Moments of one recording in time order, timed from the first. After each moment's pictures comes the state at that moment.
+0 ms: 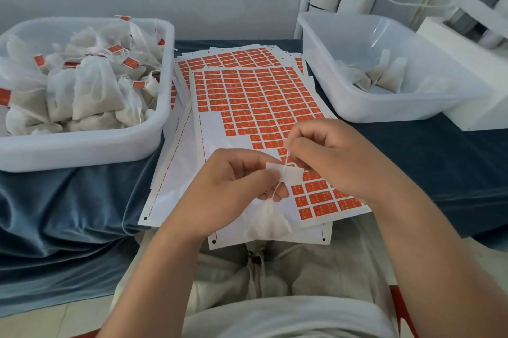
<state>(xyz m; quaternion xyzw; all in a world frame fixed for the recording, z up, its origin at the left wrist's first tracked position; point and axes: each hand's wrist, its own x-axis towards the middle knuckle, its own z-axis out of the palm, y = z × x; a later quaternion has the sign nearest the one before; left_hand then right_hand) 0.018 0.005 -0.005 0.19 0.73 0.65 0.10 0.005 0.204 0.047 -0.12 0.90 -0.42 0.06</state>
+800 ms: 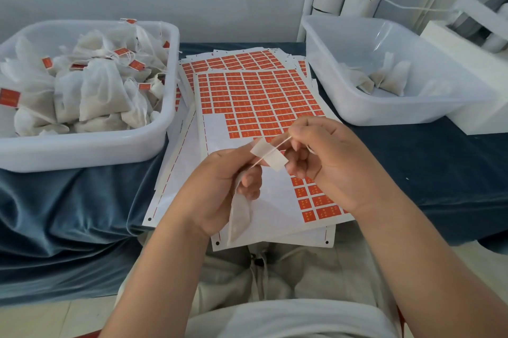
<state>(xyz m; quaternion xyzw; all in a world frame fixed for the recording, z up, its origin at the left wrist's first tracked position) 0.002 -0.001 -0.018 0.06 0.53 0.81 0.23 0.006 0.189 0.040 -0.11 0.71 -0.68 0.11</state>
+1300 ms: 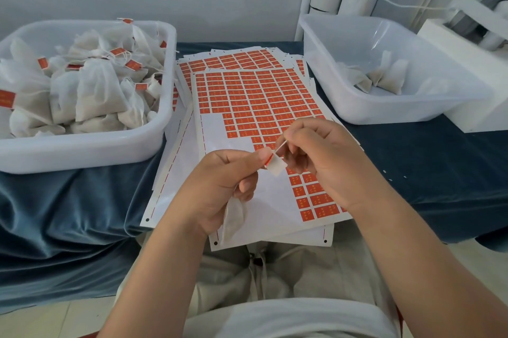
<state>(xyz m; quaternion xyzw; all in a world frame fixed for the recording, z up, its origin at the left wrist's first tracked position) 0.007 0.002 -0.009 0.04 0.62 0.76 0.19 -0.001 0.191 0.029 -0.09 0.79 -0.60 0.04</state>
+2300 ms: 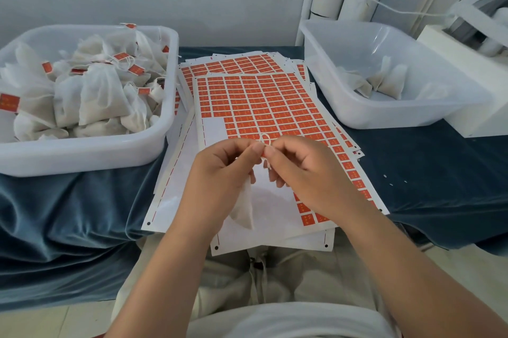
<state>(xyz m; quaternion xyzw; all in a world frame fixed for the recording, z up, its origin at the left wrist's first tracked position) 0.009 0.011 -0.010 0.01 0.74 0.67 -0.04 -0.003 0.180 0.000 -0.19 0.86 -0.47 -0.04</state>
